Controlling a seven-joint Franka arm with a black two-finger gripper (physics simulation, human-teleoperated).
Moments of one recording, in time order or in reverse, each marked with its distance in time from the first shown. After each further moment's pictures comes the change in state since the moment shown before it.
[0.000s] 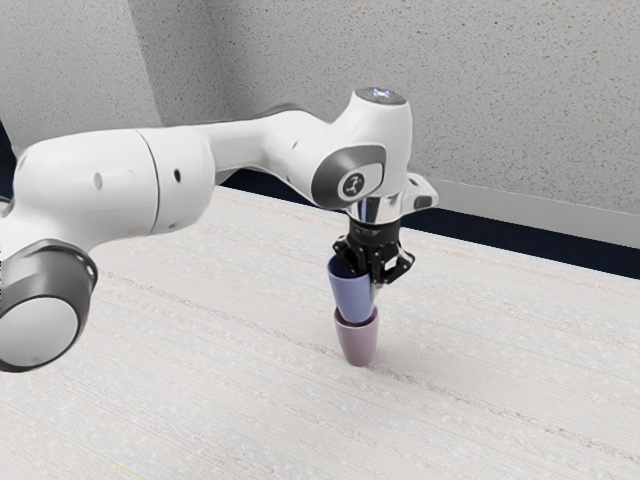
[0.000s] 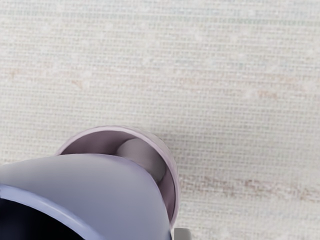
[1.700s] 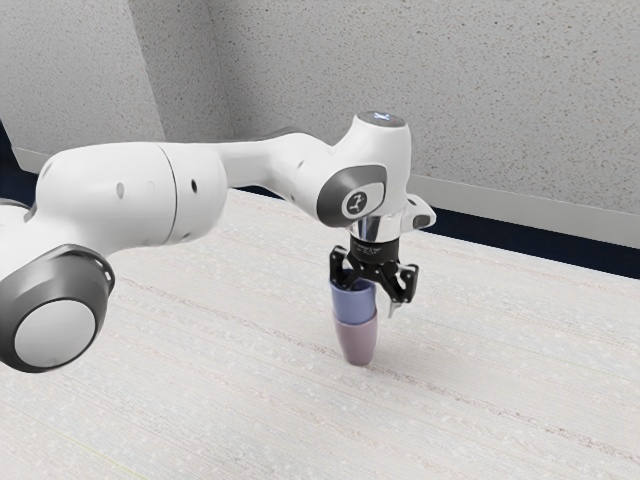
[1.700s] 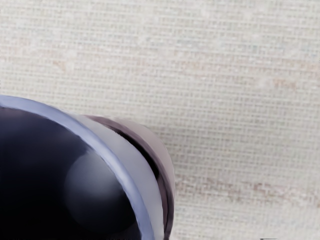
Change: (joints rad) arm 0.012 0.048 0.001 -0.007 -0.038 0.024 -0.002
